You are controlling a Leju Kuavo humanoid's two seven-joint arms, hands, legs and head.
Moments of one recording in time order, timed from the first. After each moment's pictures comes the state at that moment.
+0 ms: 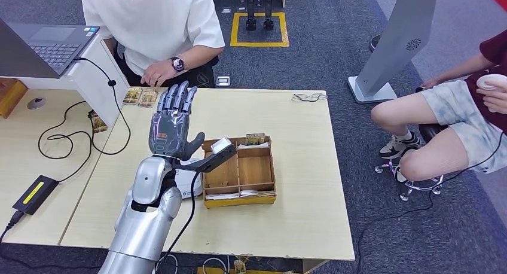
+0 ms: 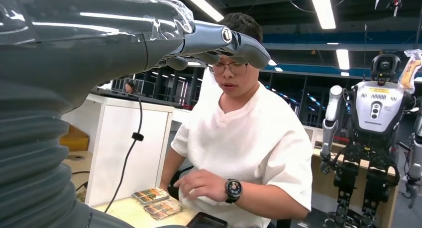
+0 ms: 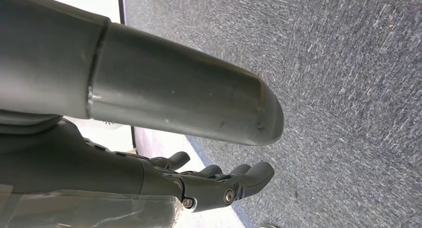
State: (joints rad) left arm -0.40 -0.24 -0.16 -1.30 -1.52 0.30 0.08; right arm -0.02 0.09 -0.79 -0.38 1.57 -0.24 0.22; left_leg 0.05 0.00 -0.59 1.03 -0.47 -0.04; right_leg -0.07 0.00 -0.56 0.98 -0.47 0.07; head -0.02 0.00
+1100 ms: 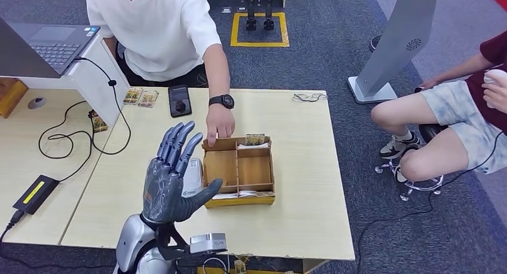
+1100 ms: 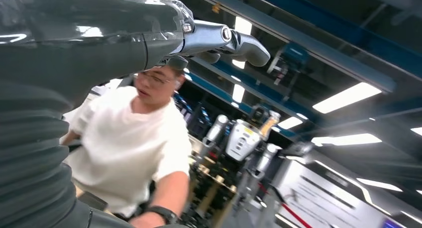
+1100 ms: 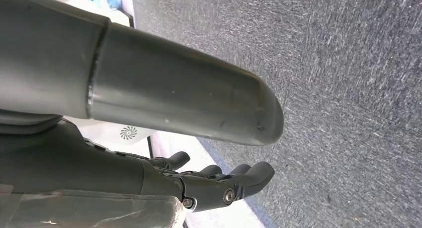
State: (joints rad) left arm -0.02 -0.17 -0.34 -1.75 -1.06 0.38 -0.37; right arm 0.04 0.12 -0.88 -0.54 1.57 -0.19 0.25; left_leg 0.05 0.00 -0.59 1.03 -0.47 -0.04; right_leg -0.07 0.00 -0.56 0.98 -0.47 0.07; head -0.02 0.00
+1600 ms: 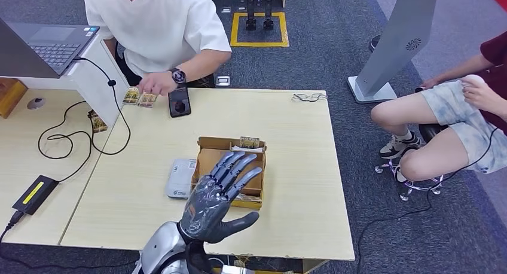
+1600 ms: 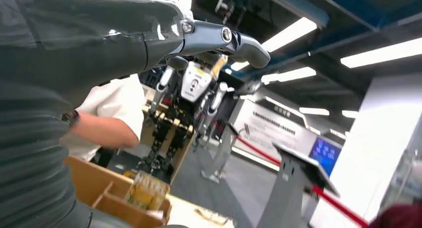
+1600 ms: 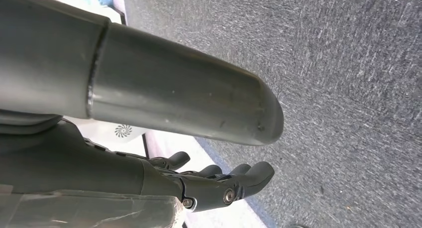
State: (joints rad) left arm -0.05 -0.13 -0.54 -1.64 -1.06 0.27 -0.38; right arm 0.03 0.12 -0.87 -0.53 1.57 -0.22 0.23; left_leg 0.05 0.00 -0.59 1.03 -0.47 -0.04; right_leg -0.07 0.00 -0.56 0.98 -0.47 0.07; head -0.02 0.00
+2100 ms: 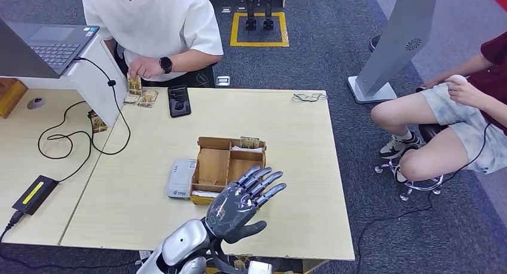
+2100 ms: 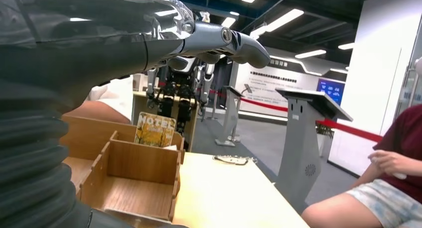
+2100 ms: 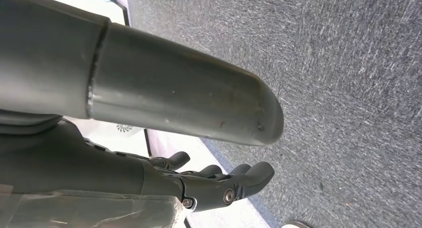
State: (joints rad) left arm -0.17 -0.12 -0.63 -1.39 -1.21 0.26 -0.29; right arm 0.02 0.11 -0.84 -0.51 1.57 -0.22 0.25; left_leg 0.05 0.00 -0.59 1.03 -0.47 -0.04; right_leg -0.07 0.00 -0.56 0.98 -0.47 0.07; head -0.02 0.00
